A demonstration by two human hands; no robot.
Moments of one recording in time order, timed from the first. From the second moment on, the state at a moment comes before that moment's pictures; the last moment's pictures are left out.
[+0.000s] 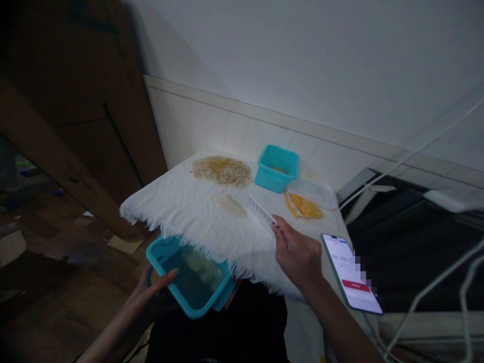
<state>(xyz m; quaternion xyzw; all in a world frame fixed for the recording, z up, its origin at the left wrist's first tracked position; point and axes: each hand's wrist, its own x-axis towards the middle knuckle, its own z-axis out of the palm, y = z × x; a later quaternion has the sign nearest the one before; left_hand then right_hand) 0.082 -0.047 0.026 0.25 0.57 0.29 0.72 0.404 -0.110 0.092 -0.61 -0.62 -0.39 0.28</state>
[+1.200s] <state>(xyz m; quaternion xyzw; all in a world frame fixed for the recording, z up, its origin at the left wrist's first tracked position) 0.095 -0.056 0.037 0.24 0.56 0.27 0.74 0.381 -0.103 0.091 -0.54 -0.73 -0.32 0.30</state>
